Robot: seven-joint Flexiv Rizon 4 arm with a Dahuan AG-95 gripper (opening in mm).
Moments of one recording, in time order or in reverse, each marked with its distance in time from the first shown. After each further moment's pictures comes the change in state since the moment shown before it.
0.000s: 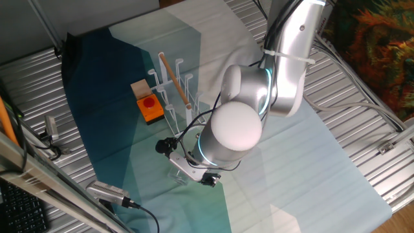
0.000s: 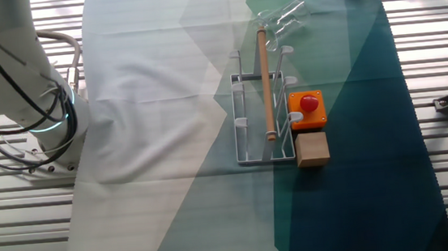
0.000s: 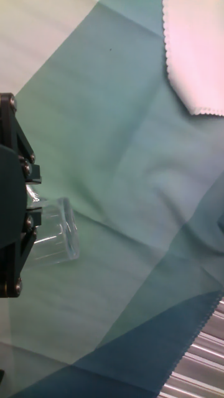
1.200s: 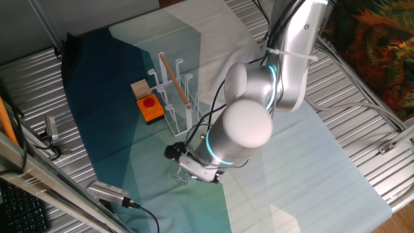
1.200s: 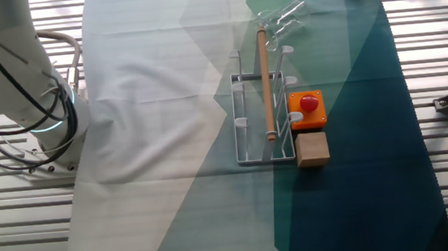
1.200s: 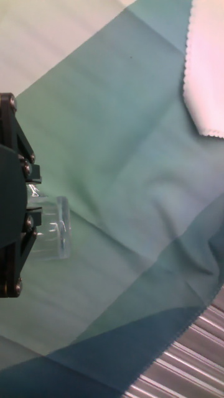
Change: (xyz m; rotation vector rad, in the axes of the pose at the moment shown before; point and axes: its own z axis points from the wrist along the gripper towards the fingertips) arm 0.002 -0.002 -0.001 0.047 -0.055 -0.179
